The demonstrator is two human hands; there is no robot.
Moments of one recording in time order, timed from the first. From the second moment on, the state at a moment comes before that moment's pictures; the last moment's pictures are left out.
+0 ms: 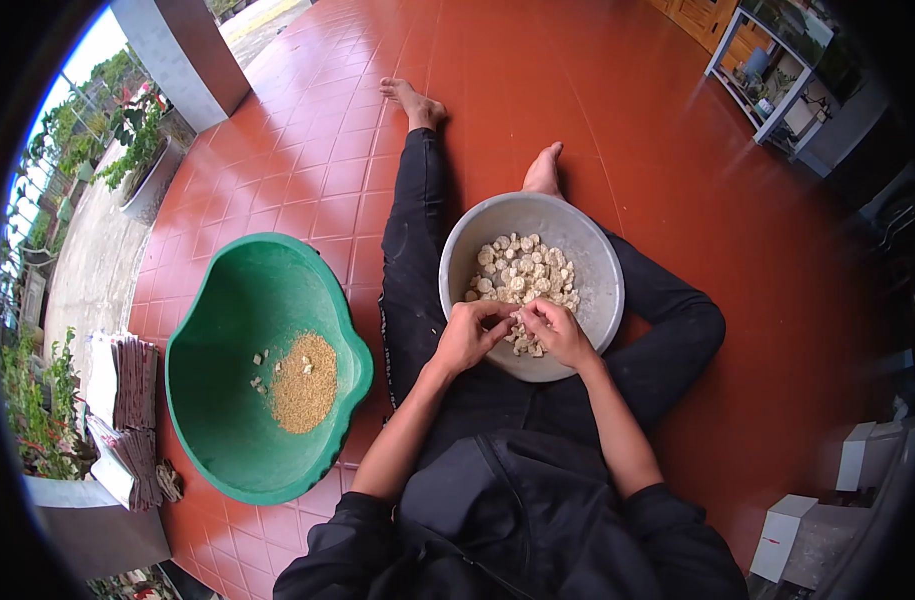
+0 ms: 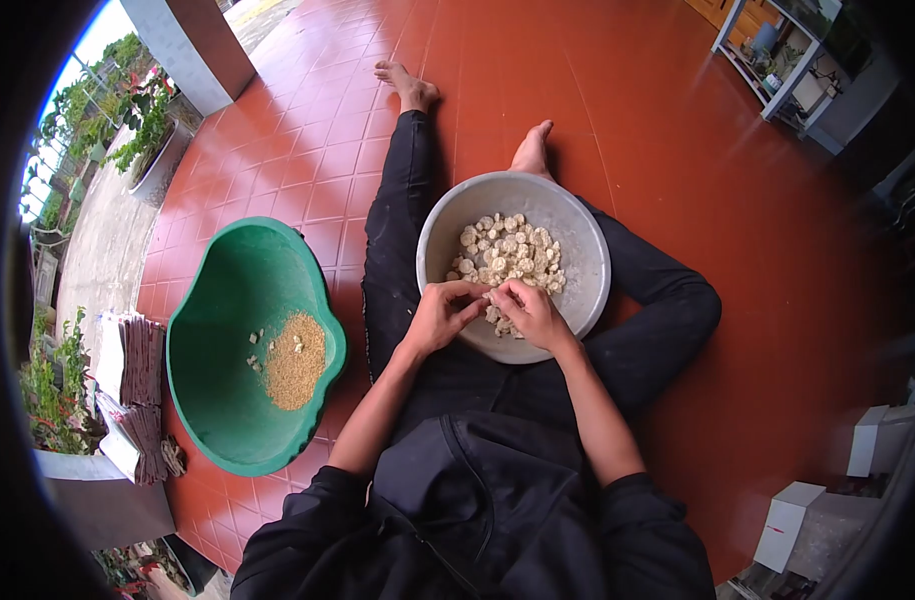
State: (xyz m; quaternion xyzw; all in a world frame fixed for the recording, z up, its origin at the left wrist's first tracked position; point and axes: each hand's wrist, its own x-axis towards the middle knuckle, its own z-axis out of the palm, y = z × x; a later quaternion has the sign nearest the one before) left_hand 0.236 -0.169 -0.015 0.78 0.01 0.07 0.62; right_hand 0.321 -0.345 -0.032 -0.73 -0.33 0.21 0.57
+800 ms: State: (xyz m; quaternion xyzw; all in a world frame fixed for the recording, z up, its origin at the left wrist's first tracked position) left_hand 0.233 -0.173 -0.018 0.94 -0.09 0.08 0.31; right_hand 0.310 -0.347 -0.031 -0.81 -0.44 0.12 0.37
